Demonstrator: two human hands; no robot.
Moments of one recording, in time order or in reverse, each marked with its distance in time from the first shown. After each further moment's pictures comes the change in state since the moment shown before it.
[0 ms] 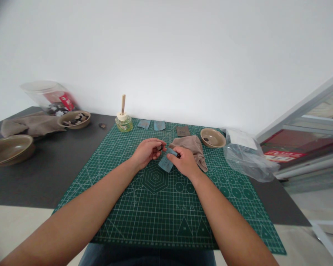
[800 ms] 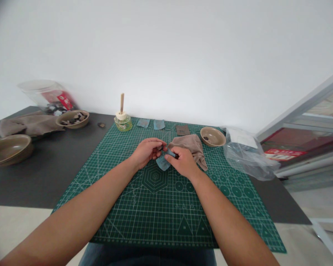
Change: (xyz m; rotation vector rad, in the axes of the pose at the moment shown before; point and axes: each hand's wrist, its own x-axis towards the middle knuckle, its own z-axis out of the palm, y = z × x) left_hand 0.001 -0.002 0.000 0.040 -0.048 -0.002; right_hand -0.003 -0.003 0.000 -0.025 -0.051 -0.040
